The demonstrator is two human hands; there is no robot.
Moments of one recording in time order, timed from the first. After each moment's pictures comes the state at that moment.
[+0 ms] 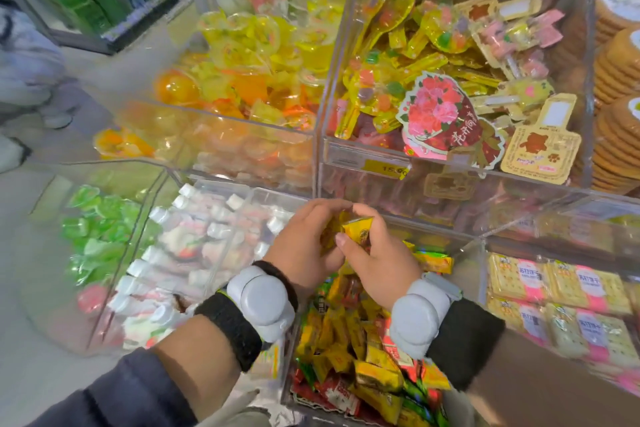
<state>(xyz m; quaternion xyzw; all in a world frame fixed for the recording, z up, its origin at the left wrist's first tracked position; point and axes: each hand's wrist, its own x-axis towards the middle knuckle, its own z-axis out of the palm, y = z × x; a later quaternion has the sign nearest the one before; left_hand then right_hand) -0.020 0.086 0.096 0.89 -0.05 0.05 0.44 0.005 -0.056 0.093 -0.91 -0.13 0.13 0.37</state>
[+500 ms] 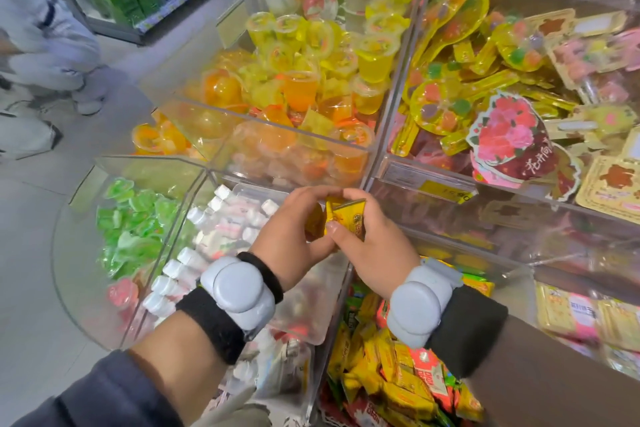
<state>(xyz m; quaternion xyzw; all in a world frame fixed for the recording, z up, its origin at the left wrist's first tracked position) -0.017 0.152 0.103 0.86 0.01 0.08 0.51 0.024 0.009 0.112 -0.87 -0.19 0.14 0.43</state>
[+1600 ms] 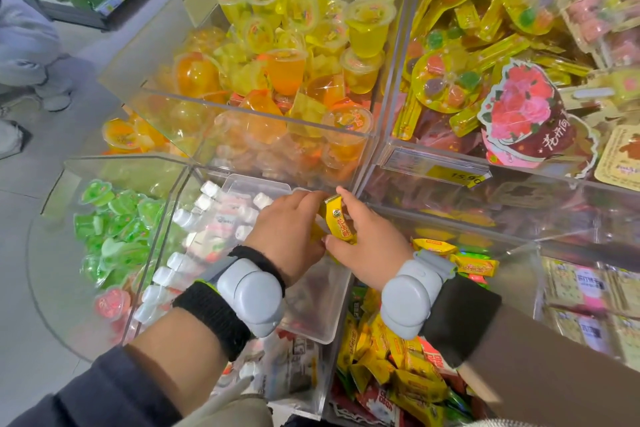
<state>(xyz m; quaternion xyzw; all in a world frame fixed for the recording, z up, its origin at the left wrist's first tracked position) -0.001 0.160 0.094 0.97 -0.02 -0.06 0.21 0.031 0.019 0.087 -0.91 -0.17 0.22 0.32</state>
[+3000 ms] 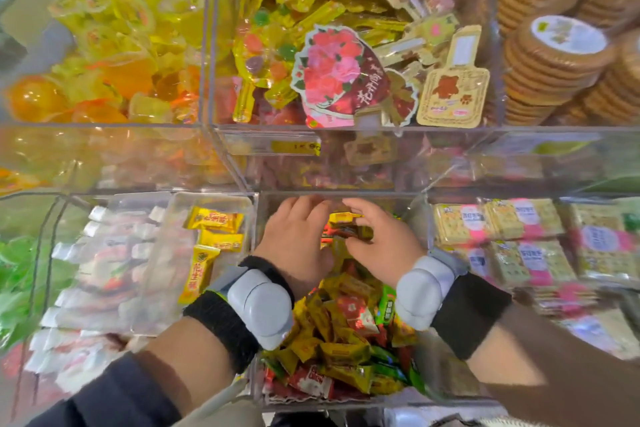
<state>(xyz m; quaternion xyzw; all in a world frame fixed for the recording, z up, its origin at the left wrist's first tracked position) 0.008 0.017 0.080 0.97 -0.15 -0.08 0.17 0.017 -0.139 0.070 -0.91 -0.02 0.18 0.38</state>
